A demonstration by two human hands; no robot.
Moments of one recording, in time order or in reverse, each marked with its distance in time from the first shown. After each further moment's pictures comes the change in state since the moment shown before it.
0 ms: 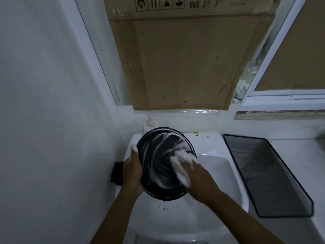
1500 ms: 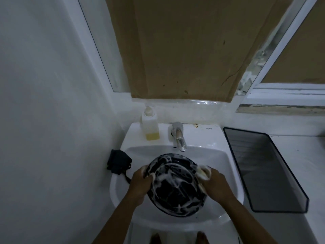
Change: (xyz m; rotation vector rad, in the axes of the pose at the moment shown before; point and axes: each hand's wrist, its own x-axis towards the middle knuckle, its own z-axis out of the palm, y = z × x) left_hand -0.008 -0.081 -0.022 0.366 -0.291 -0.273; right_hand -0.057 0.068 0.007 0.270 -0.136 0.756
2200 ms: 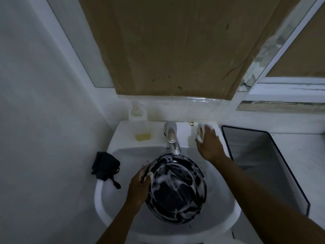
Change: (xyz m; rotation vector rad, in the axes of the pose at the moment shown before) left_hand 0.044 -0.033 0.029 0.144 0.089 0.168; right_hand 0.141 -0.007 -0.034 -0.301 0.161 -0.125
